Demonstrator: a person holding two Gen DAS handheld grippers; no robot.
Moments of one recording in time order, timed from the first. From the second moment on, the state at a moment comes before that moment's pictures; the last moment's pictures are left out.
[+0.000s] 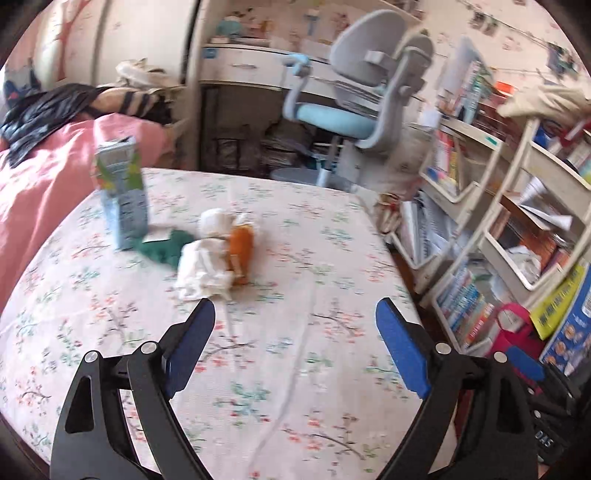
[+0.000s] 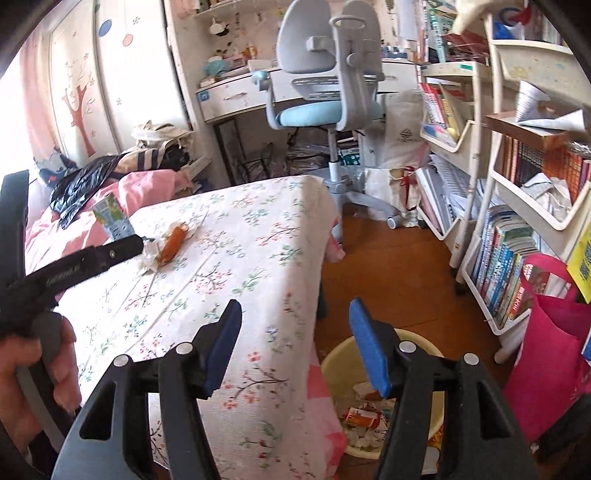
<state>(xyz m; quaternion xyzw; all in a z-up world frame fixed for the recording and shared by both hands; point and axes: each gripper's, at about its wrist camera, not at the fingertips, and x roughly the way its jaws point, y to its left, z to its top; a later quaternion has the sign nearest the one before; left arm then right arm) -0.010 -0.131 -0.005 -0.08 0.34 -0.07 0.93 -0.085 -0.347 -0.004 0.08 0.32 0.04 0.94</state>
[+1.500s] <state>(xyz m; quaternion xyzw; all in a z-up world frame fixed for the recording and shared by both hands) 0.056 0.000 -0.058 -0.16 0.50 -0.17 0.84 -0.038 -0.237 -0.013 0.03 0.36 0.14 0.92</state>
